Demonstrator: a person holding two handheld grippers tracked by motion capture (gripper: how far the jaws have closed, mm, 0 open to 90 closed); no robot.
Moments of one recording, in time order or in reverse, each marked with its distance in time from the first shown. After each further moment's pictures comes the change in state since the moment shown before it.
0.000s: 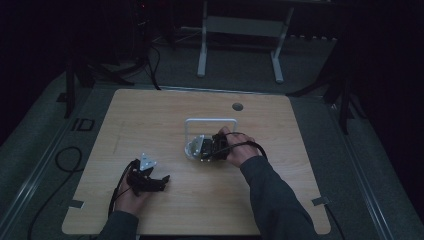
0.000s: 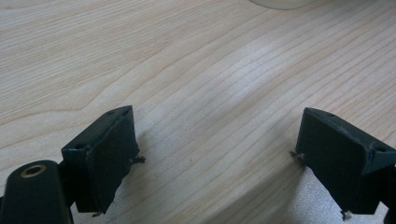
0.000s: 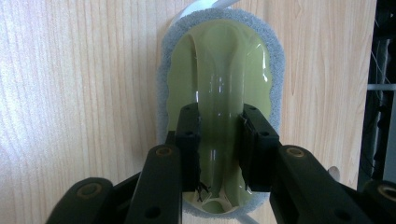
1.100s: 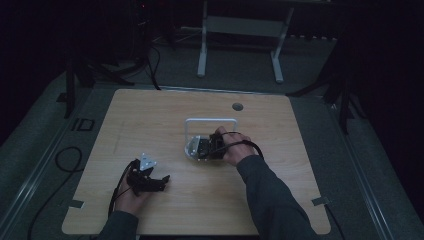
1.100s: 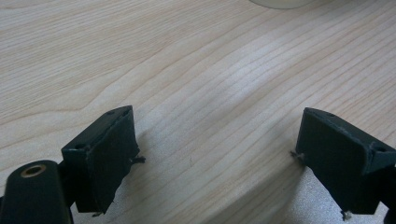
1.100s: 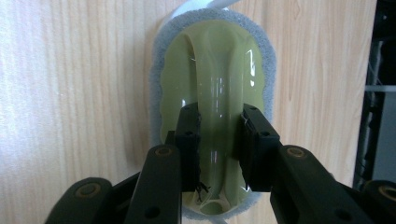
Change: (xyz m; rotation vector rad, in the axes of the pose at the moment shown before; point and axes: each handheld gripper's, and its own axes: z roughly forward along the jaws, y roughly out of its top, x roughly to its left) left arm 0.000 0.000 0.000 0.001 0.000 0.002; right arm -0.002 0.006 0.016 0.019 -0.033 -0.025
